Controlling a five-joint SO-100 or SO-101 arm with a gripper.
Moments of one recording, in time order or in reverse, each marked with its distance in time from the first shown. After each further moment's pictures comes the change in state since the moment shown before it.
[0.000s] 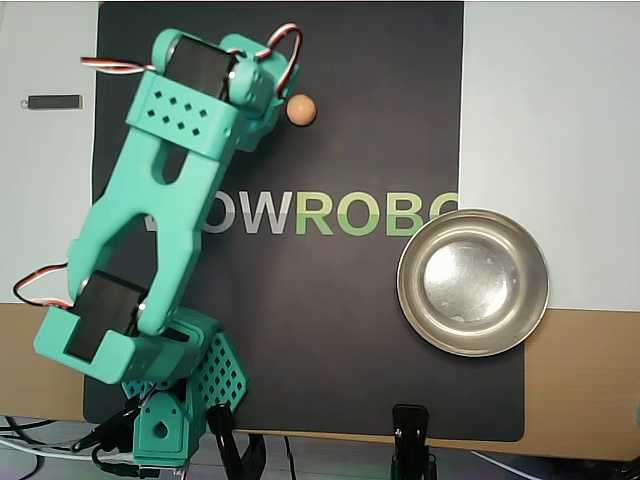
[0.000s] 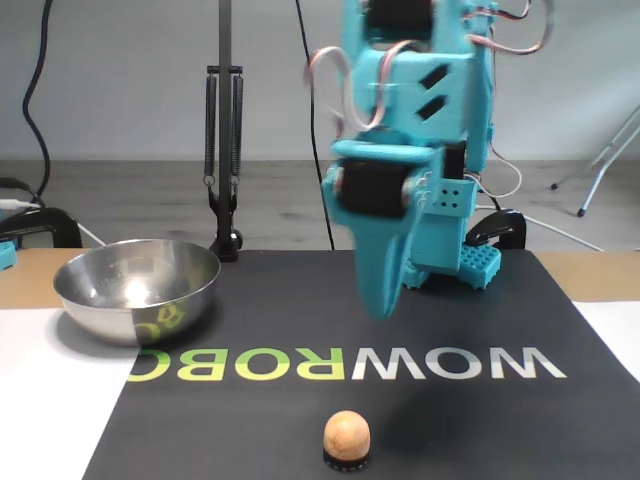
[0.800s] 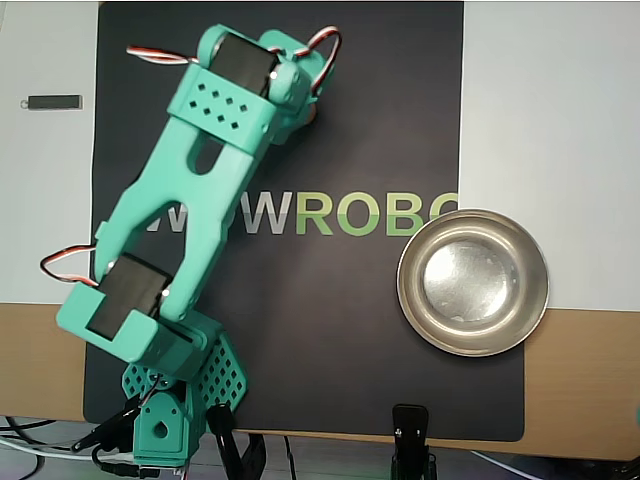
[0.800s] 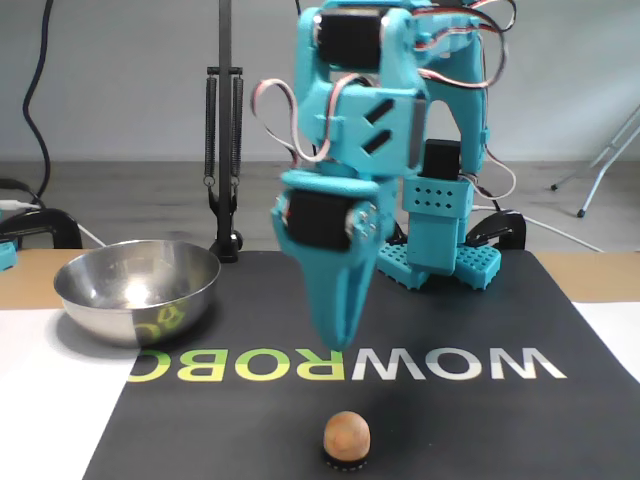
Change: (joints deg) arm 5.0 -6.7 -4.1 -3.9 0.0
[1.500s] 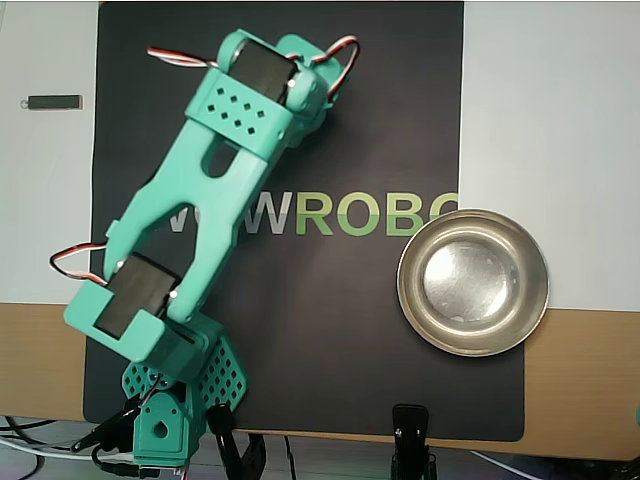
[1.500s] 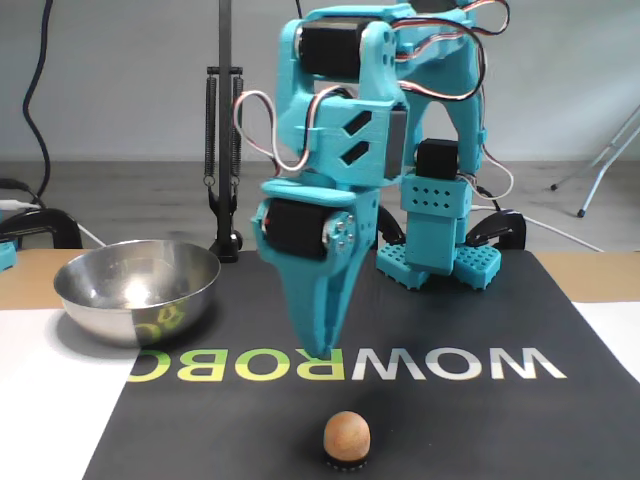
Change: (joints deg) arm 1.4 -0.9 0.0 -2.0 0.0
